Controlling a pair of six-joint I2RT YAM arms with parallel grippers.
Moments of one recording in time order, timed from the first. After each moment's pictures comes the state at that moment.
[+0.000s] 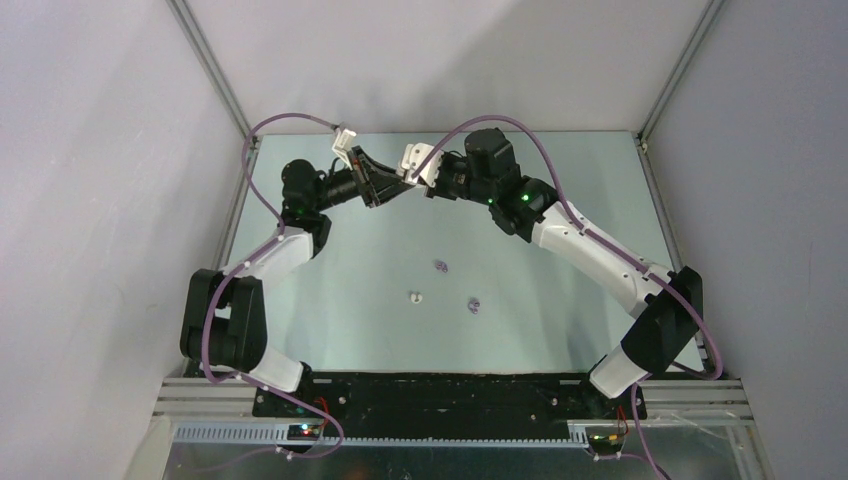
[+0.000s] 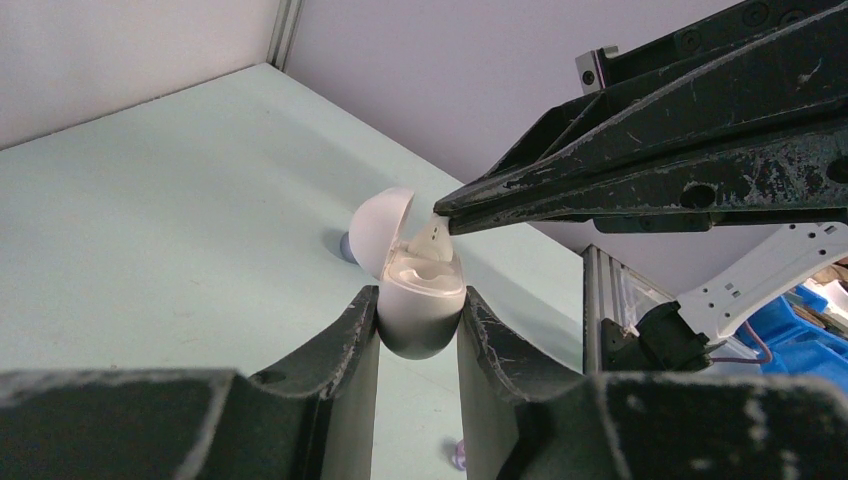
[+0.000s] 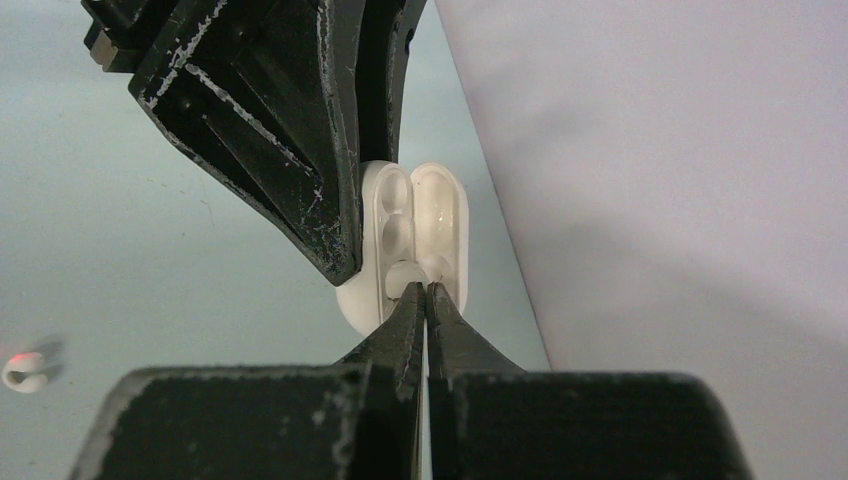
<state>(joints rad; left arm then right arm) -0.20 1.51 0.92 0.82 0.98 -0.64 0.75 1.58 1.54 -0.23 -0.22 -0.75</state>
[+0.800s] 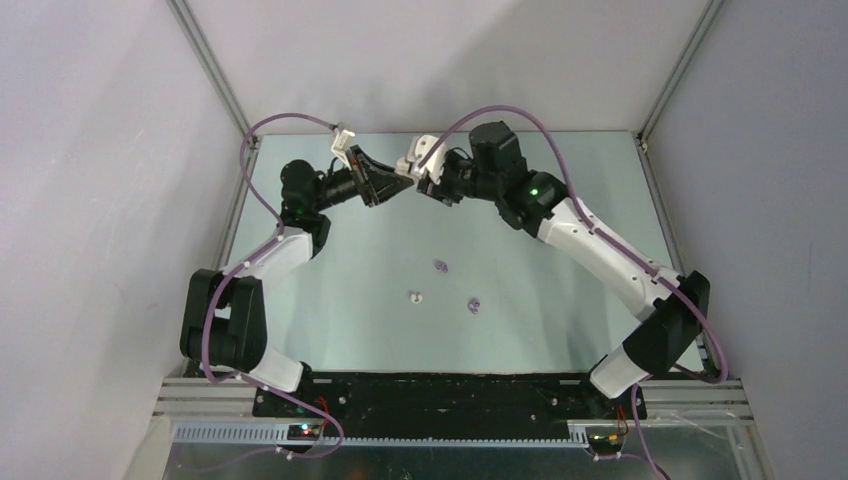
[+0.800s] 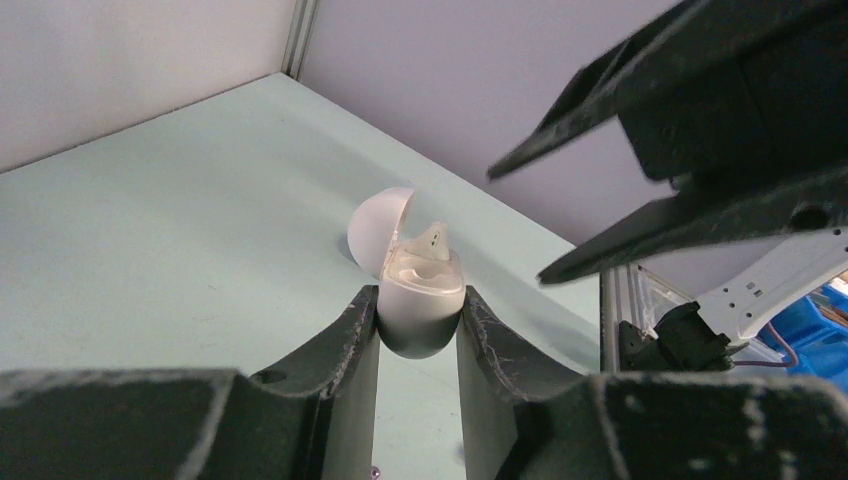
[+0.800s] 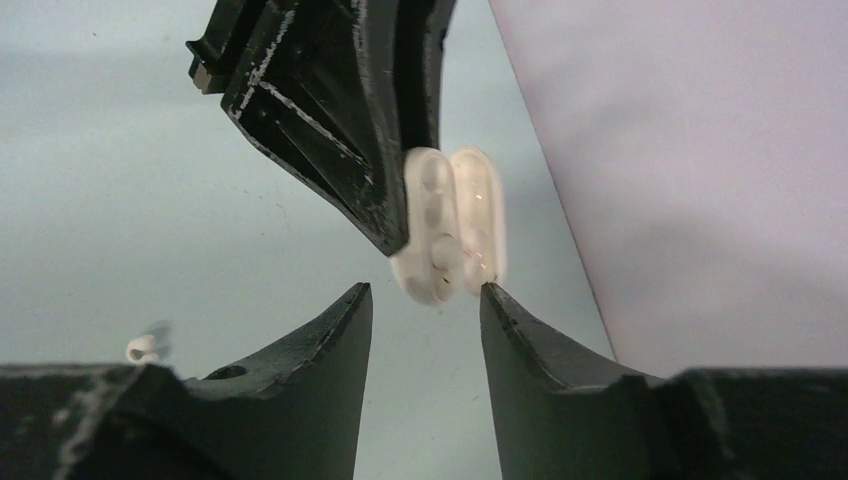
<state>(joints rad) -0.20 1.51 0.92 0.83 0.96 -0.62 0.74 1.57 1.60 -0.35 -0.28 -0.65</state>
